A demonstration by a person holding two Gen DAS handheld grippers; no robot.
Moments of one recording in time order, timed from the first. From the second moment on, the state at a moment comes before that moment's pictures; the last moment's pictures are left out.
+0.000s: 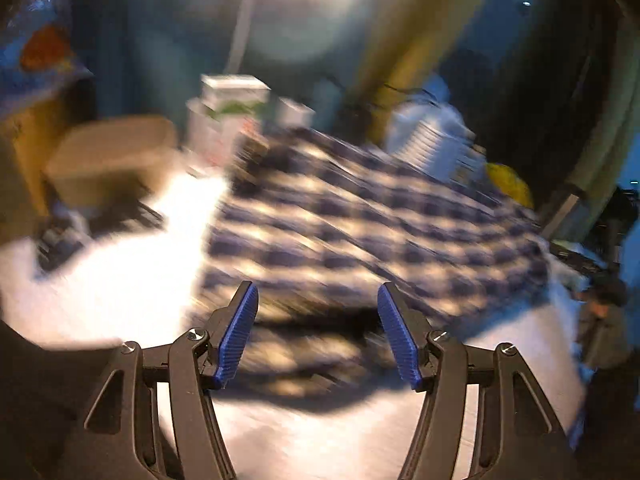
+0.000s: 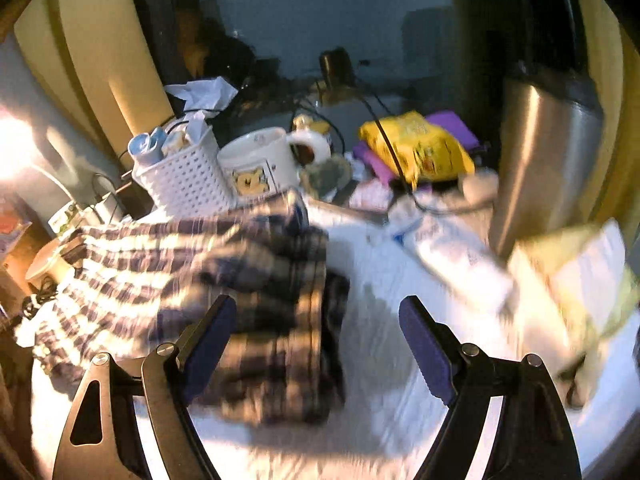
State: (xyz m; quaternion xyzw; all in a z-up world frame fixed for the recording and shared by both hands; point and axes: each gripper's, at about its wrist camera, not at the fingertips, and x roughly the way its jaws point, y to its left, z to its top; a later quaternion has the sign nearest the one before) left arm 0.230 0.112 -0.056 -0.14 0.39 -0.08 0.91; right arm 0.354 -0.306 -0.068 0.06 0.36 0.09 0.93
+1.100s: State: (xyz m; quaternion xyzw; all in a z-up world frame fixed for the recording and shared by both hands) left arm 0.200 0.050 -0.101 -0.22 0.41 -0.06 0.88; right arm 0.321 -0.289 -0.104 0.02 0.40 0.16 0.90
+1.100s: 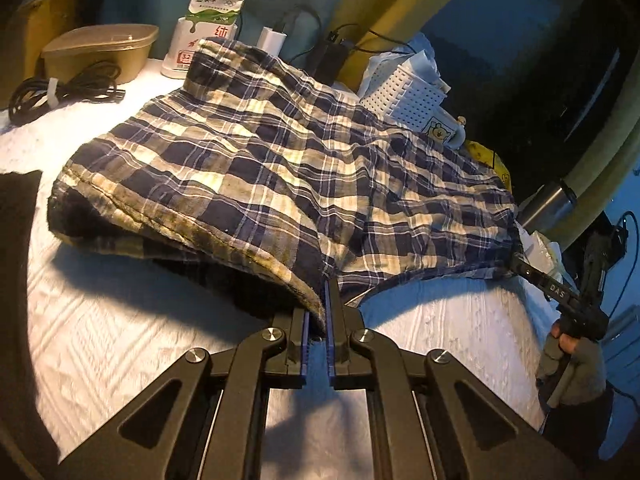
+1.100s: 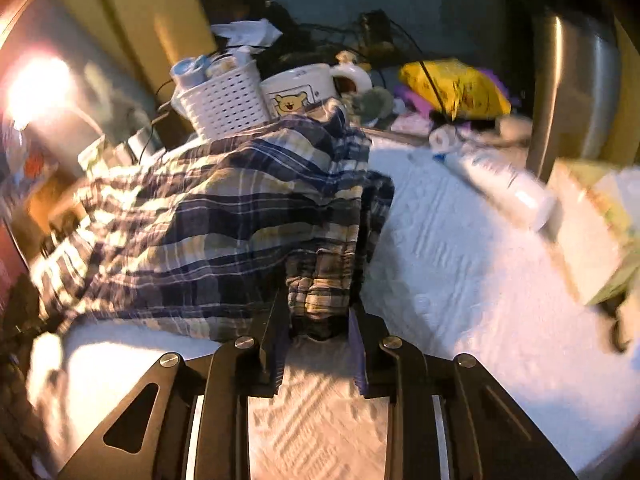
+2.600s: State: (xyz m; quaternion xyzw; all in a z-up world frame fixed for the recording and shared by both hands) left arm 0.211 0.108 -0.050 -0.01 0.39 0.00 0.92; right arm 0.273 -0.334 -0.090 0.02 0.39 0.12 0.91
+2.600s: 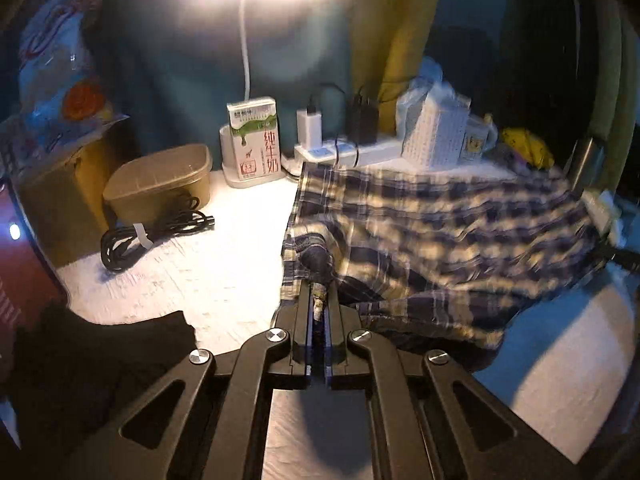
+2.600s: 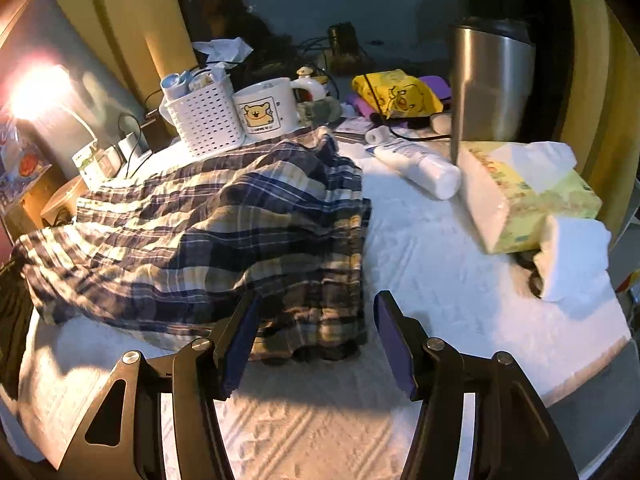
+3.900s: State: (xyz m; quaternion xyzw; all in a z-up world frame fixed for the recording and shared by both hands) left arm 0.413 0.125 -0.087 0.01 0.45 -0.10 0.89; right arm 0.325 -0.336 -0.095 0.04 0.40 0.09 0.91
